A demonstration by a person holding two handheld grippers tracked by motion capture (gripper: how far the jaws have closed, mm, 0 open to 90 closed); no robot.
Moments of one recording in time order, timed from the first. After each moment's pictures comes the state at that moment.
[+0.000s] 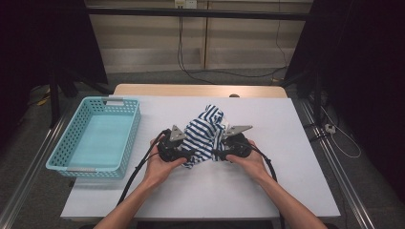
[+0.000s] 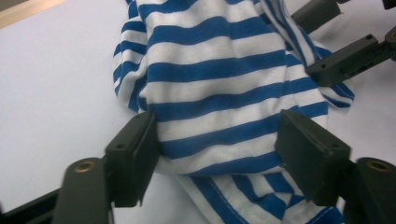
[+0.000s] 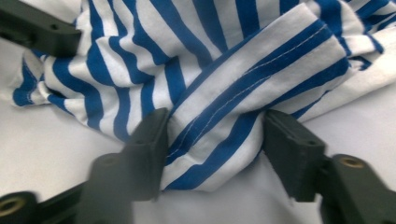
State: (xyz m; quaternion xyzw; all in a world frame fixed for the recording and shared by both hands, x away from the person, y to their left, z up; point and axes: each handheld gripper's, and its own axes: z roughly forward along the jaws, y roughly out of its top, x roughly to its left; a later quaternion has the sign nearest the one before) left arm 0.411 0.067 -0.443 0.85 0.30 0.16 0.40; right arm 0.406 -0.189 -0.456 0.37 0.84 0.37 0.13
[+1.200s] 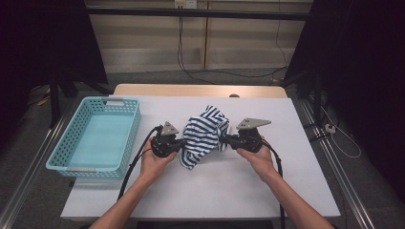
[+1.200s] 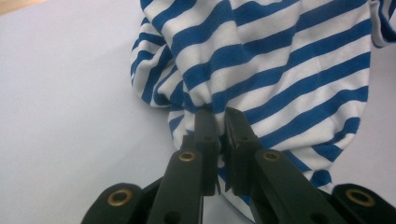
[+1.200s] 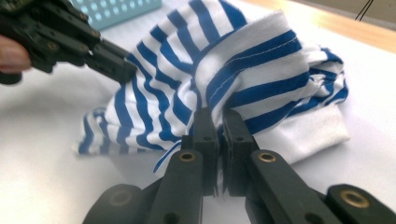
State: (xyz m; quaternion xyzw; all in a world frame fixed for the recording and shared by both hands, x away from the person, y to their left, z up) left arm 0.416 0.083 -0.433 0.84 0.33 0.12 0.42; right arm 0.395 -0.213 -0.410 0.36 0.80 0.46 0.15
